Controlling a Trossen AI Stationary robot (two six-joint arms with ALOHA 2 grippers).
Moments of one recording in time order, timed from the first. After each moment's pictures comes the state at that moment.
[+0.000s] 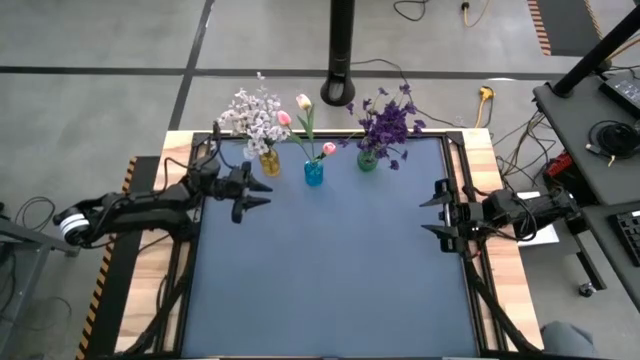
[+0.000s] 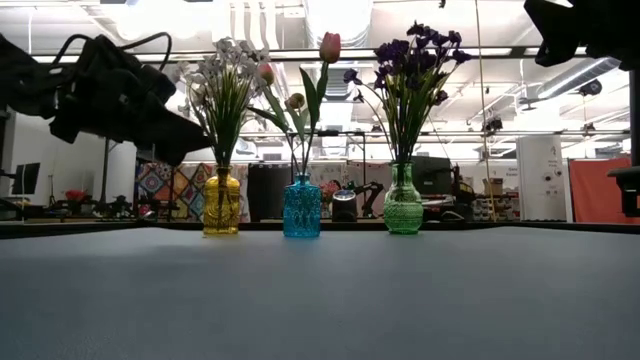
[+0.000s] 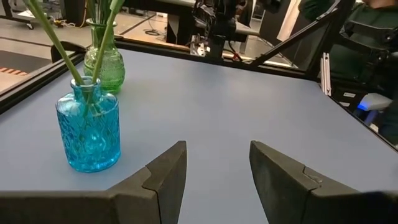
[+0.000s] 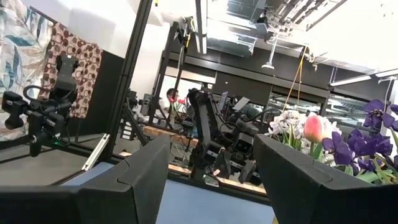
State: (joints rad) left arm 0.67 0.94 0.14 0.56 0.72 0.01; right arm 0.19 0.05 0.03 0.36 0.03 -0.29
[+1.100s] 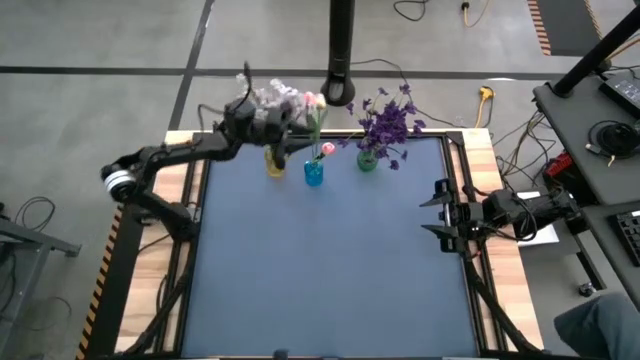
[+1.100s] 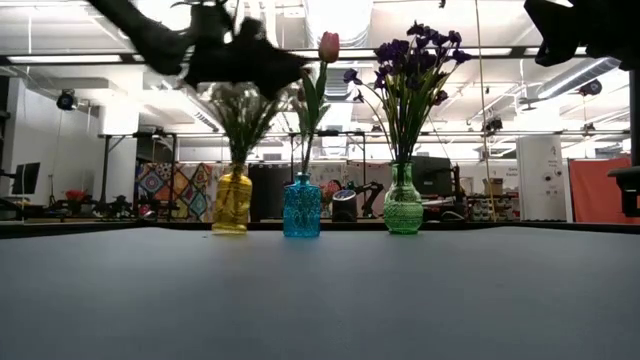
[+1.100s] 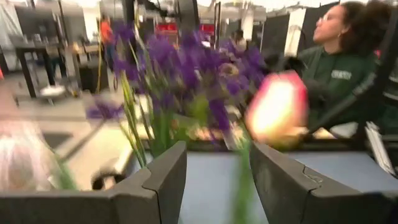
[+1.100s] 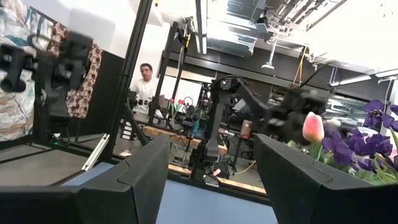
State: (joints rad) left arm 0.67 1.49 0.95 0.56 0.72 0.01; right arm 0.19 0.05 0.03 0.36 0.03 -0.29
